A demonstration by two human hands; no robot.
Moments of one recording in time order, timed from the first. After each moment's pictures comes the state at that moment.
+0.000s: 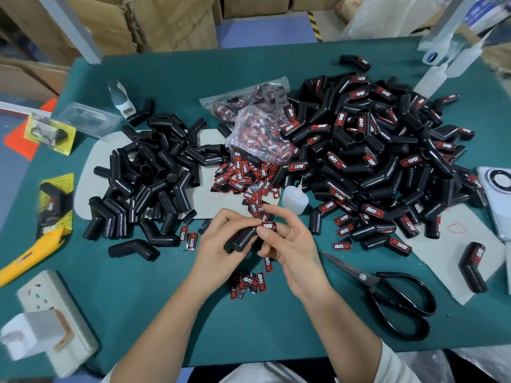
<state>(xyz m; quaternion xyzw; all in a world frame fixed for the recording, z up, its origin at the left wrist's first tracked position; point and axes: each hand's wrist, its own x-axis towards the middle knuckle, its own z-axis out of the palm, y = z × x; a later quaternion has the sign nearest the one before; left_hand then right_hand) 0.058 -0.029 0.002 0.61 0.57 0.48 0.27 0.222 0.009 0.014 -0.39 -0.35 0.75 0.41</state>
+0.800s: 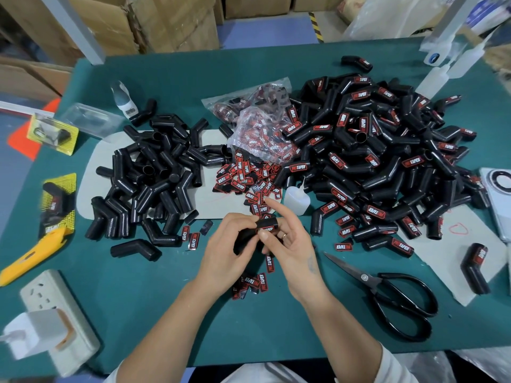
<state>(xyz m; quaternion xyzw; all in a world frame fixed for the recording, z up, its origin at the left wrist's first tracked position) 0.065 -0.029 -0.006 0.64 0.58 0.47 0.20 0.220 0.003 0.015 -0.39 -0.48 0.66 0.43</state>
